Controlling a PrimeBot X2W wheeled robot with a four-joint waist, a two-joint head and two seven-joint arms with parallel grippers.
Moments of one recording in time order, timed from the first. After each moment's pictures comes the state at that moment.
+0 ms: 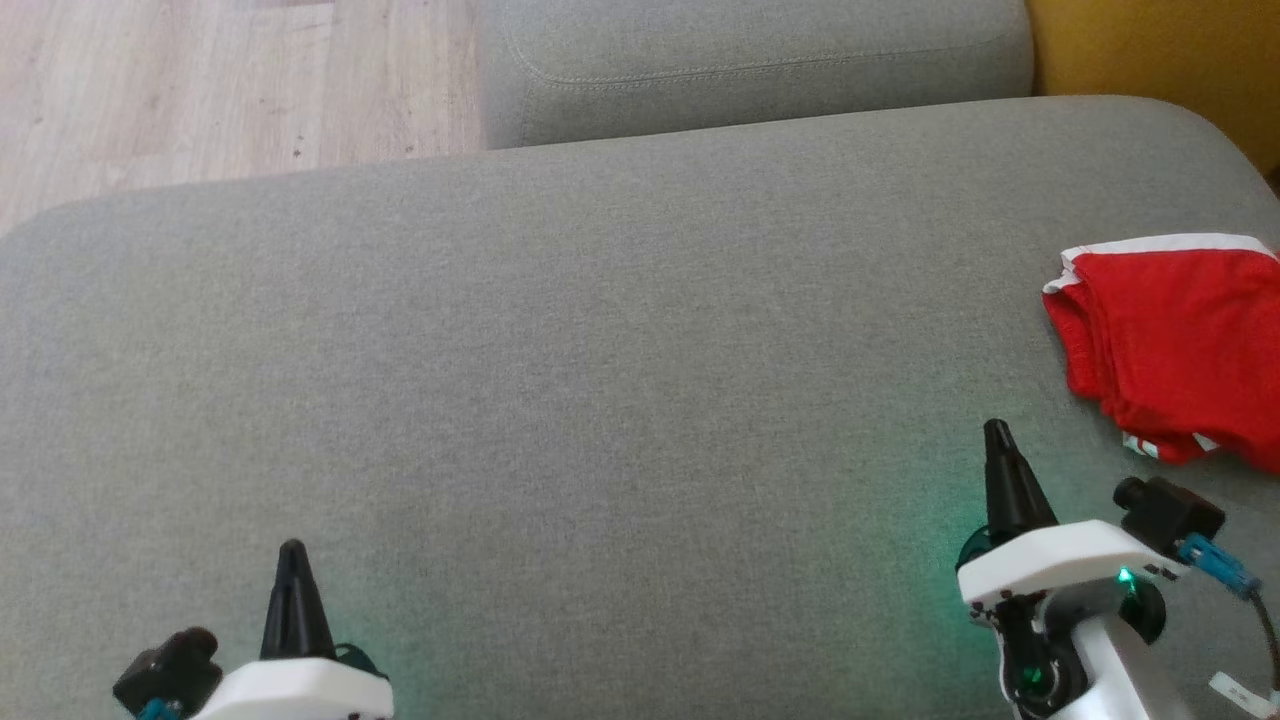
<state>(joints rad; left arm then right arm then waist) 0.02 0.04 -0.04 0.35 -0.60 -0.03 -0.16 -0.16 -0.06 0.10 0.52 0.63 0.12 -0.17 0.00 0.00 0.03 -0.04</state>
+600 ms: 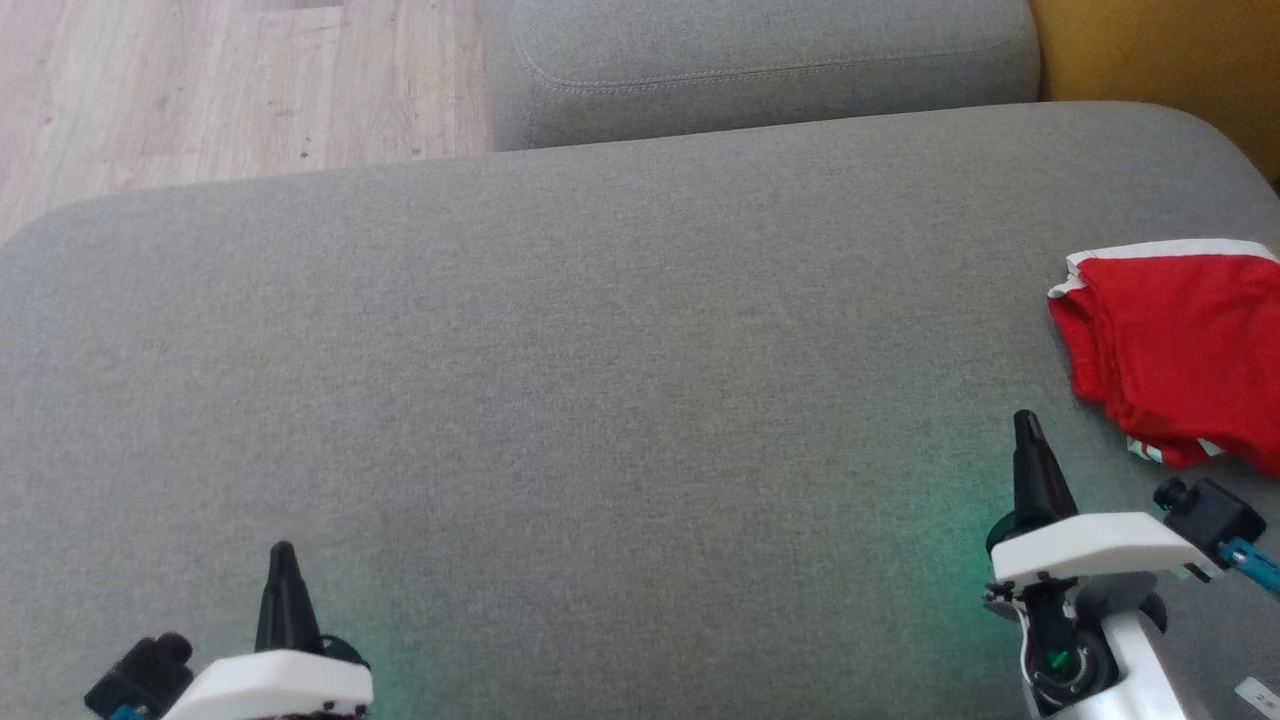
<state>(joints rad) 0.02 0.04 -0.02 0.34 -0.79 -0.04 -0.11 -0.15 -0.06 0.06 0.48 0.82 0.12 -0.11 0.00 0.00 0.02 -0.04</state>
